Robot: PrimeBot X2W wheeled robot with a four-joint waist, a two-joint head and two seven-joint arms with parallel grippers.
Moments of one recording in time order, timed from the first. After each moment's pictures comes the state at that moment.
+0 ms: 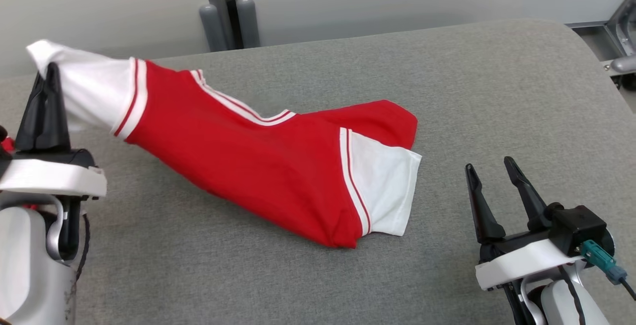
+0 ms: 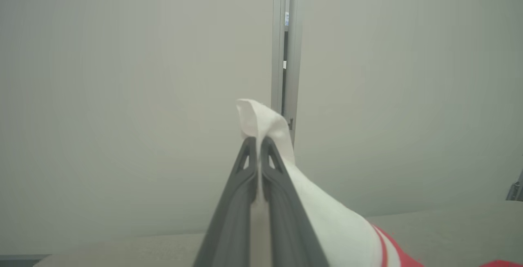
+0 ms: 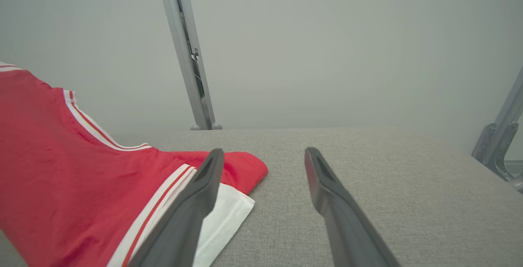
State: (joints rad) left arm -0.44 0.25 0.09 0.34 -0.27 -0.09 -0.26; right arm -0.18 -0.06 0.12 0.23 0.18 0.13 -0.26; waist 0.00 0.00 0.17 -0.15
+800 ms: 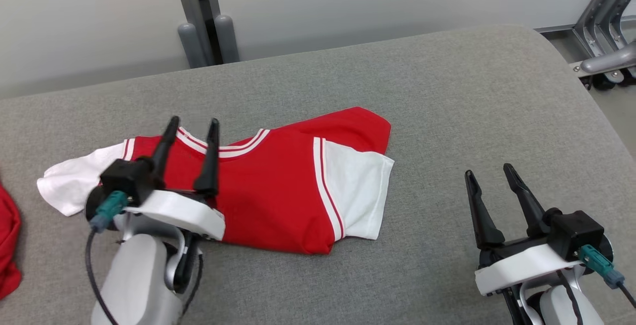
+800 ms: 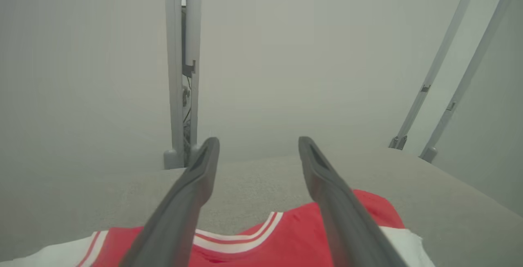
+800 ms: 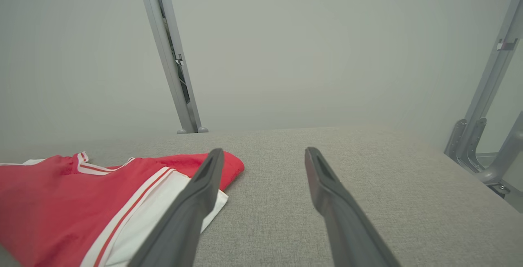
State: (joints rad) left arm -0.38 0.06 -0.06 0.41 -0.25 -0.10 -0.24; right arm -0.17 -0.06 0.11 0.25 0.19 0.13 -0.26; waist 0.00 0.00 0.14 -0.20
